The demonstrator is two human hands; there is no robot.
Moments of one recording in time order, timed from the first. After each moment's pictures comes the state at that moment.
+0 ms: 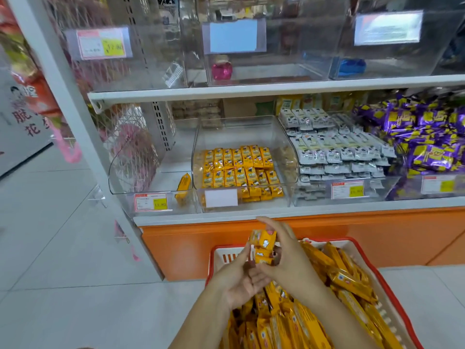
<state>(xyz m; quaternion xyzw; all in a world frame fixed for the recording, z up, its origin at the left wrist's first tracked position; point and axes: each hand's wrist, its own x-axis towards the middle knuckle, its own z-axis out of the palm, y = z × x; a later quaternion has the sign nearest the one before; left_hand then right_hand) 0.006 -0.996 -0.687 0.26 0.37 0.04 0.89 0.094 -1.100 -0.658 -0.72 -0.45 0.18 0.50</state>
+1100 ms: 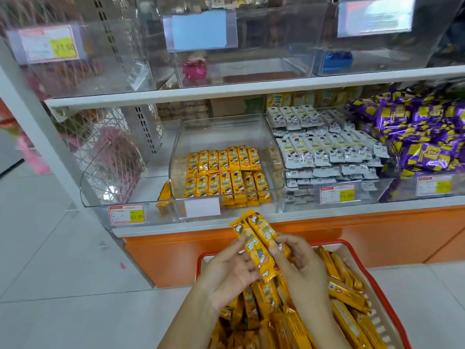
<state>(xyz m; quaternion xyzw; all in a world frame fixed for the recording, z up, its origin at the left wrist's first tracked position) 0.035 -0.993 -0.659 0.27 0.23 0.09 0.93 0.115 -1.119 -0.666 -0.70 -0.26 0.11 0.66</state>
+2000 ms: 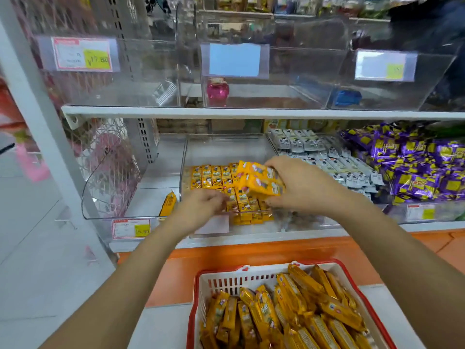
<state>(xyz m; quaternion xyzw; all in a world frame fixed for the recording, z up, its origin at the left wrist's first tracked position) 0.042 -0.876 -0.561 0.81 0.28 0.15 0.49 0.183 -1.037 -0.485 -0.84 -0.54 0.00 0.09</state>
